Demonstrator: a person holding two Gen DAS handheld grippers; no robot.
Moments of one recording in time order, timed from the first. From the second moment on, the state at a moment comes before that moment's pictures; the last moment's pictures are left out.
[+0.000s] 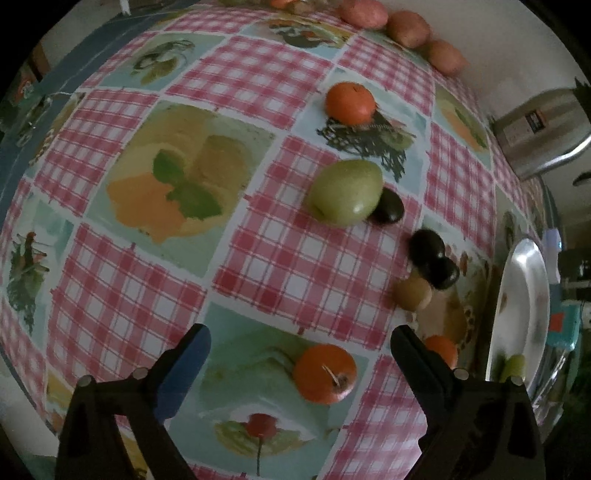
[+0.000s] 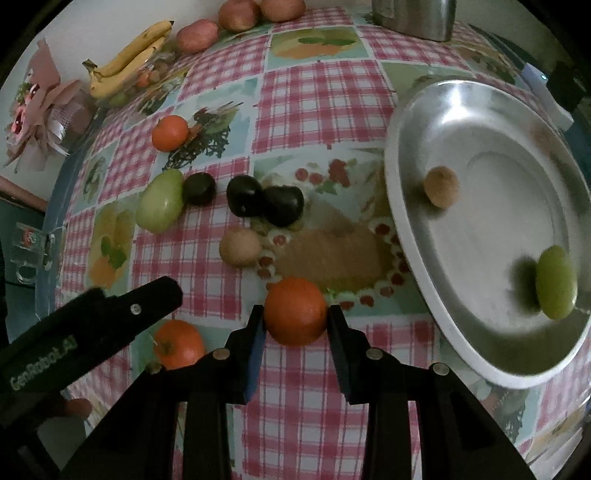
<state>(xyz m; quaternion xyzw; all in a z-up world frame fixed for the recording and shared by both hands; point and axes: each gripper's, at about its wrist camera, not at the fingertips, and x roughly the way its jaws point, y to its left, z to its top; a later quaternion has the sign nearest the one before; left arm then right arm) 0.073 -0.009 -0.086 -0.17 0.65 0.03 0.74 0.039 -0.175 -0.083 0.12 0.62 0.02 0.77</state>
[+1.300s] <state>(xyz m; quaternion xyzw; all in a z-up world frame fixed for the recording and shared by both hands) 0.065 -0.014 -0.089 -0.21 0.64 0.00 0.74 0.040 -0.174 -0.086 0.11 0.63 0.02 0.77</state>
